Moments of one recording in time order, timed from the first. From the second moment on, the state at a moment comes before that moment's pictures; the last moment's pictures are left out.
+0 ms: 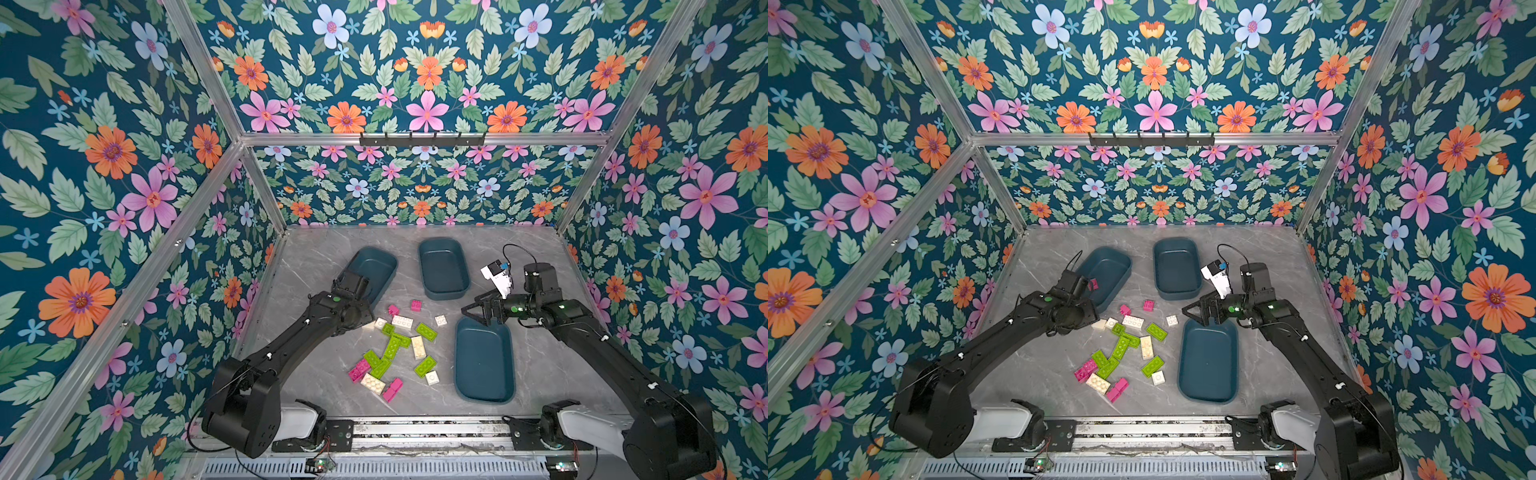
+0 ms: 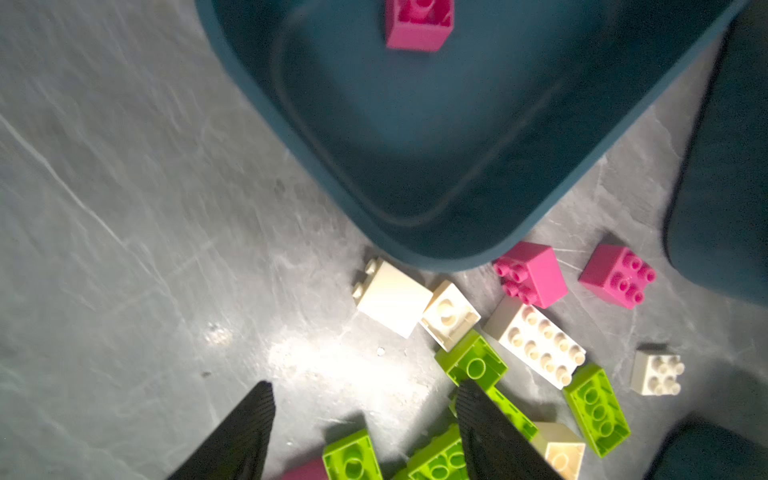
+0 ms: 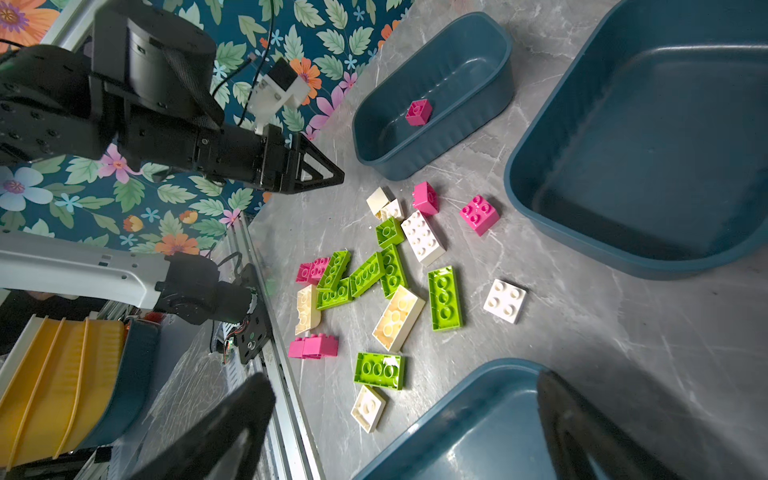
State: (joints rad) left arm -0.47 1.34 0.88 -0.71 -0.11 -0.84; right arm 0.23 1.17 0.84 -0.39 -0.84 0.05
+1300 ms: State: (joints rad) left arm -0.49 1.60 0.86 -0.53 -0.17 -1.30; right arm 0.23 1.14 0.81 -0.44 -0.85 0.00
